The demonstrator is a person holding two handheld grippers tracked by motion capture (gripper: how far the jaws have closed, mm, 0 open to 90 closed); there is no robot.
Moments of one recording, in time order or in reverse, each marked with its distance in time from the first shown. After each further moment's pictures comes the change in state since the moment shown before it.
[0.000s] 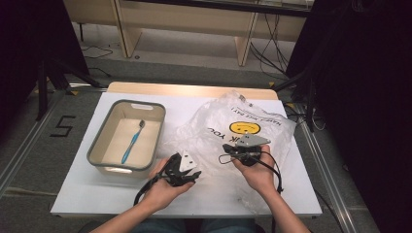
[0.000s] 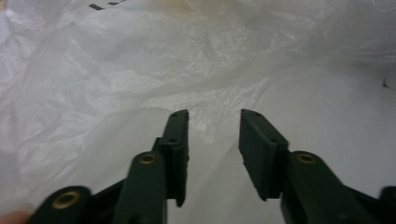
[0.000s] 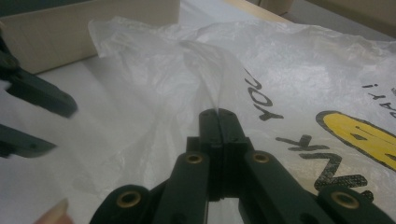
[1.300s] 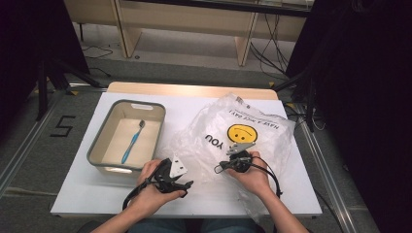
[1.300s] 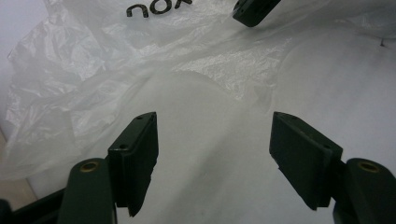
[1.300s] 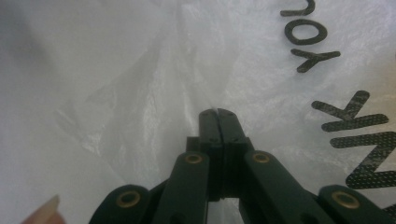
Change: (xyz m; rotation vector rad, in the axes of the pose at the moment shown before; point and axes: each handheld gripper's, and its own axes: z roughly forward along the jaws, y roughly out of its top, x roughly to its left) left arm 0.002 -0.019 -0.032 0.058 0.031 0.004; right arm 0.002 -0.035 0.037 0.274 0.143 0.016
